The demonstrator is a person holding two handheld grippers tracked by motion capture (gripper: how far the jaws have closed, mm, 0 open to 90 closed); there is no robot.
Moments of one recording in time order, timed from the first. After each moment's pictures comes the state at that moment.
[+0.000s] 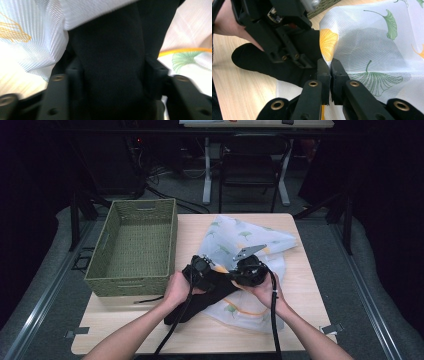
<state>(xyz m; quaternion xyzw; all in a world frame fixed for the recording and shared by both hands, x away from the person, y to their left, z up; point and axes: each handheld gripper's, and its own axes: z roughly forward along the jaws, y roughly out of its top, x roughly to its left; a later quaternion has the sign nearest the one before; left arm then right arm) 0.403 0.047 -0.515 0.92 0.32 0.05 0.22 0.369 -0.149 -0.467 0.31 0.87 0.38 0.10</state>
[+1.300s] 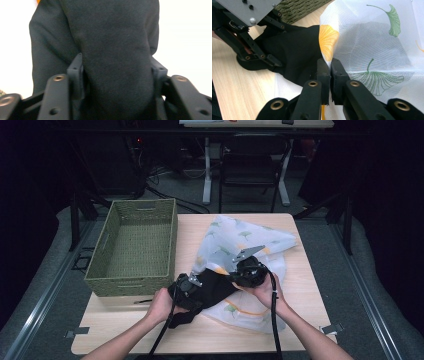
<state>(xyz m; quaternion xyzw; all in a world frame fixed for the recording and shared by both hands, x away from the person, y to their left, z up) 0.361 0.090 -0.549 0.93 0.26 0.06 0.23 0.369 -0.148 -0.473 0.30 0.88 0.36 0.09</state>
